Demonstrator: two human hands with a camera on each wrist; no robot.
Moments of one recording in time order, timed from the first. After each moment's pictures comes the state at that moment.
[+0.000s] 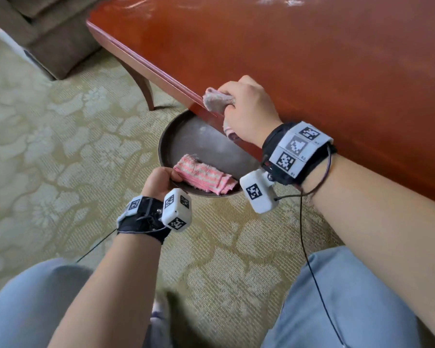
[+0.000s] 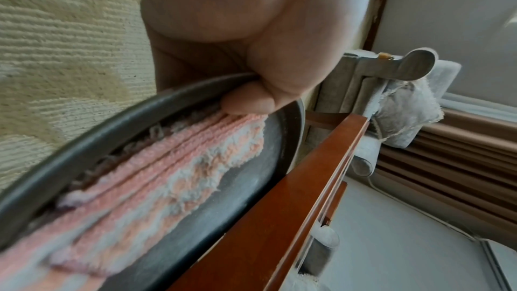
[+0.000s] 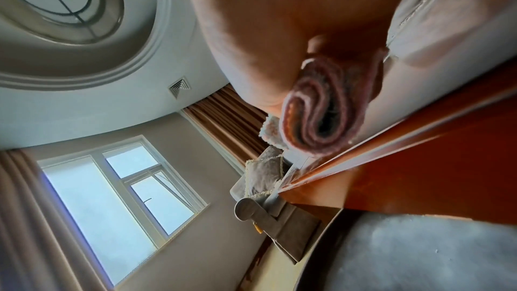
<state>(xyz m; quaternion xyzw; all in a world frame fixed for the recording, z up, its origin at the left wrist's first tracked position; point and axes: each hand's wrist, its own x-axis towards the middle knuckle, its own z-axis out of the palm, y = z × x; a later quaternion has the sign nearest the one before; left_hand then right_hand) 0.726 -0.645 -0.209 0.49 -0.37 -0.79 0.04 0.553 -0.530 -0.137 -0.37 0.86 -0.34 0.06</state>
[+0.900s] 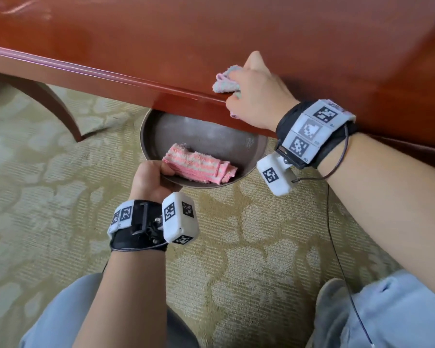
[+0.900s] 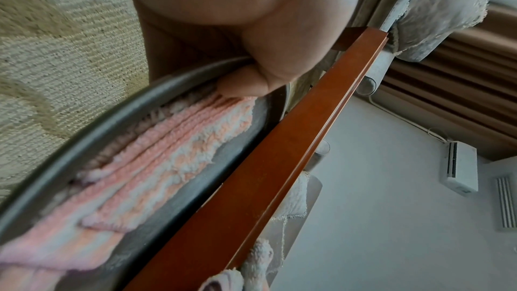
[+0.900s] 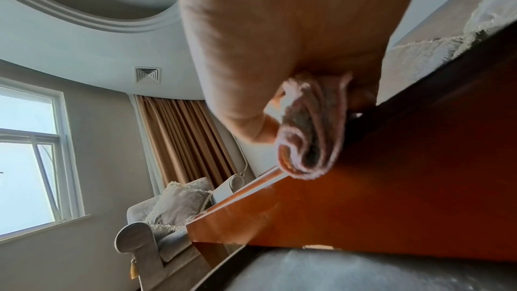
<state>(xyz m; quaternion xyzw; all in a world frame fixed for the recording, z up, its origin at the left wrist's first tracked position) 0.695 -0.724 -0.272 0.41 -0.40 -0.82 -0.09 0.589 -0.524 -0.157 -0.20 0.97 -0.14 -0.01</state>
